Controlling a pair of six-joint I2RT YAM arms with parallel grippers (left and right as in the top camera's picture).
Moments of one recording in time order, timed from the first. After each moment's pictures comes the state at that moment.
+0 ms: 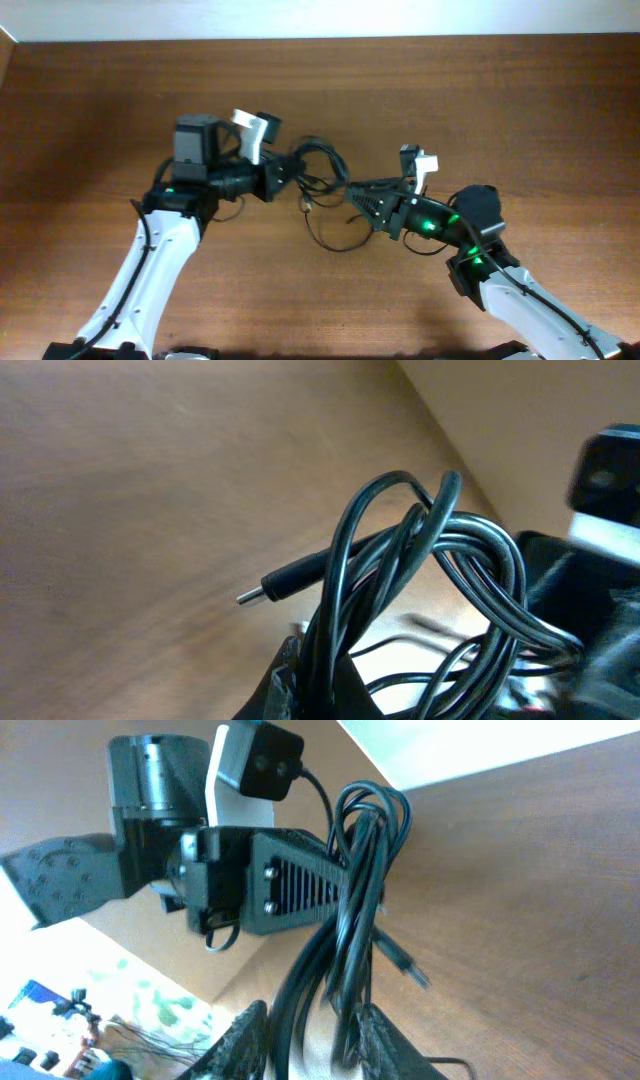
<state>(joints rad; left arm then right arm) -0.10 1.39 0.95 -0.32 0.85 -0.07 0.35 1.28 0.46 0.79 -0.82 0.71</state>
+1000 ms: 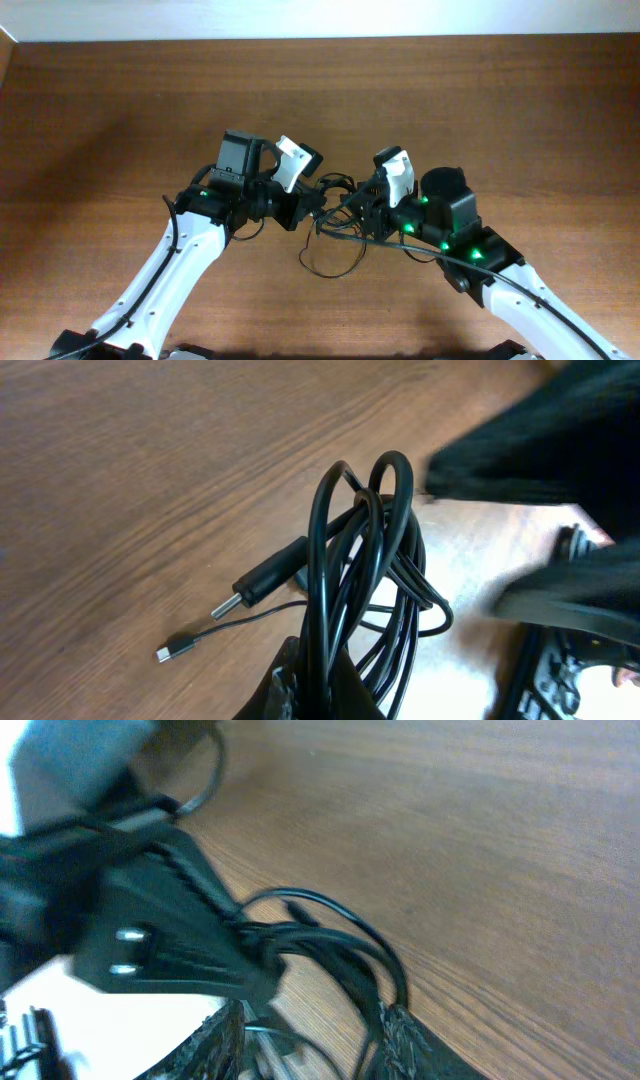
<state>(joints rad) -0.30 1.40 0.95 -0.52 0.69 0.14 0.50 1.20 0.68 0.03 -0.41 0.23</state>
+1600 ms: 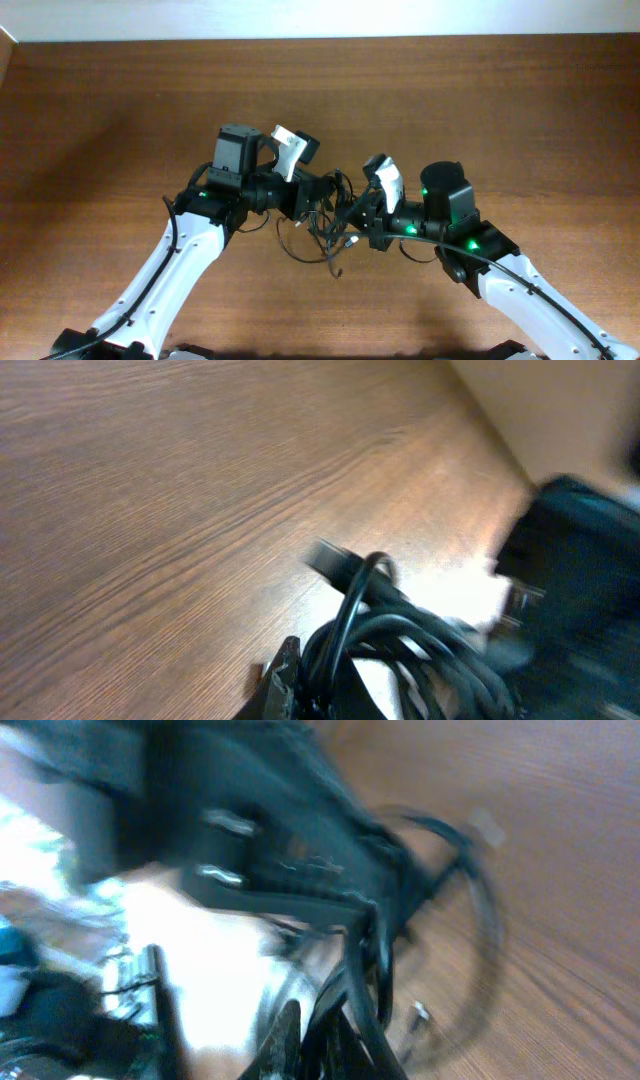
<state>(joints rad) -0.29 1.40 0.94 -0.35 0.75 -0.04 0.46 1.25 0.68 0.08 -0.79 0.21</state>
